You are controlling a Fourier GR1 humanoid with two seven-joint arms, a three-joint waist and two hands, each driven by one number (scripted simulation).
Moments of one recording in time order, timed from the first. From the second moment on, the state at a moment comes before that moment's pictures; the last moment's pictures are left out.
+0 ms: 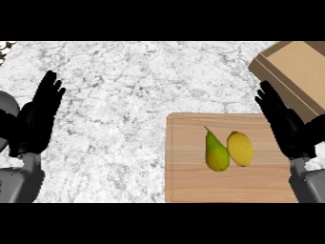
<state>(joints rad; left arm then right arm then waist) -0.19 0.30 -0.06 -1.58 0.21 0.25 0.20 -0.18 -0.39 0.19 -1.46 -0.34 -0.13 0.06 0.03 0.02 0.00</state>
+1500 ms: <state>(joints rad) -0.08 0.23 -0.06 -1.67 0.23 0.23 0.18 0.22 -0.94 -0.03 -1.89 -0.18 0.00 0.33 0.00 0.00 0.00</state>
